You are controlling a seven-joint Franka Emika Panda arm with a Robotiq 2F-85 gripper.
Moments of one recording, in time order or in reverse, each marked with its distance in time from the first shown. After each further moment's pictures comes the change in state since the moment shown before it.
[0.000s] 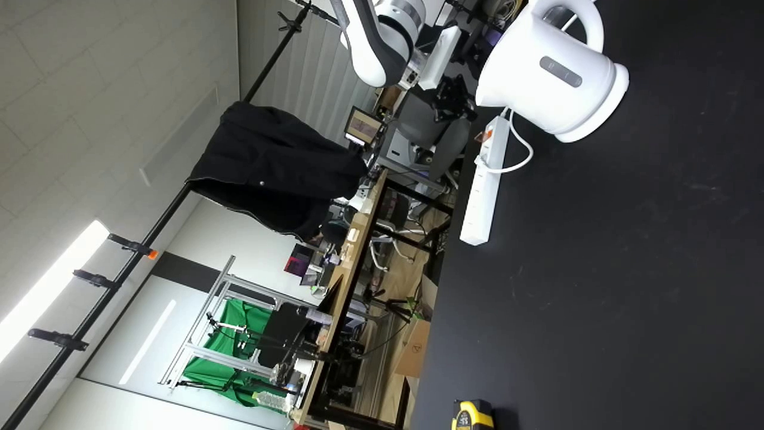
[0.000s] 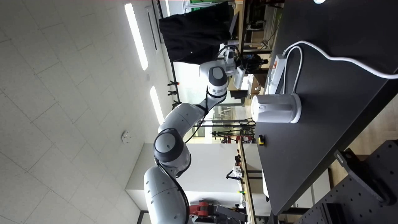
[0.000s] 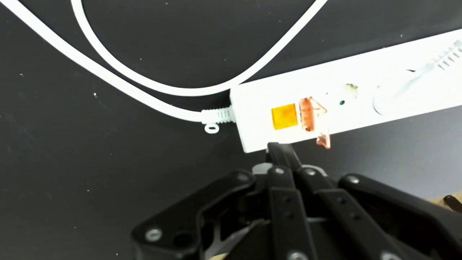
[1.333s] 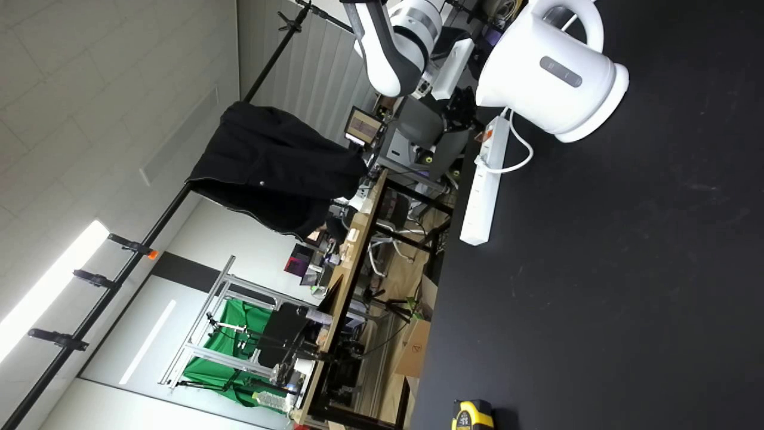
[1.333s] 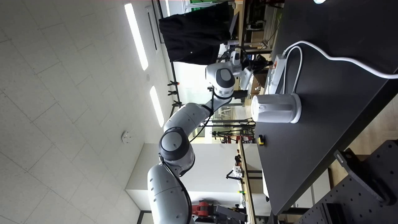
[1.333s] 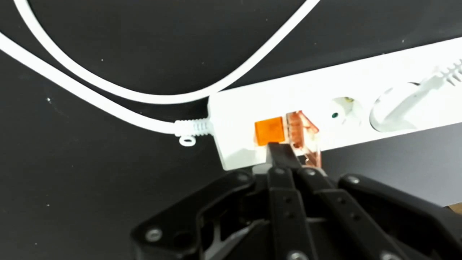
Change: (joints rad) arm -0.013 0.055 0.043 0.009 0.003 0.087 -0.034
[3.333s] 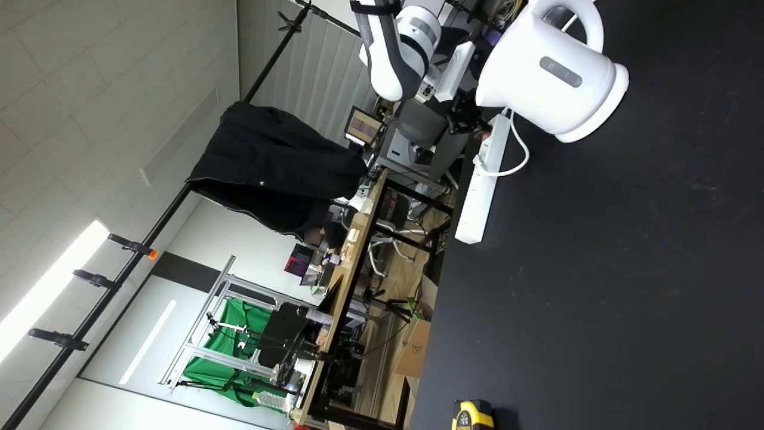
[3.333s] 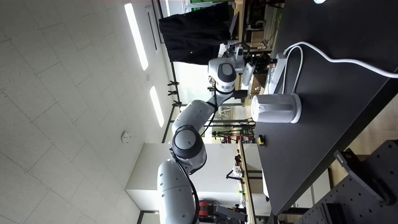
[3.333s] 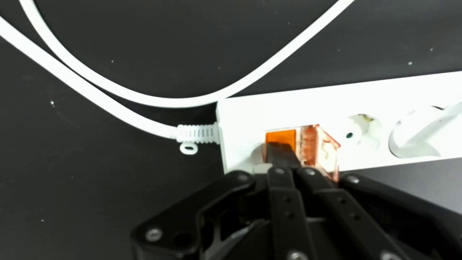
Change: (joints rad) arm -0.014 0.148 -0.014 0.262 -0.002 -0.200 -0.018
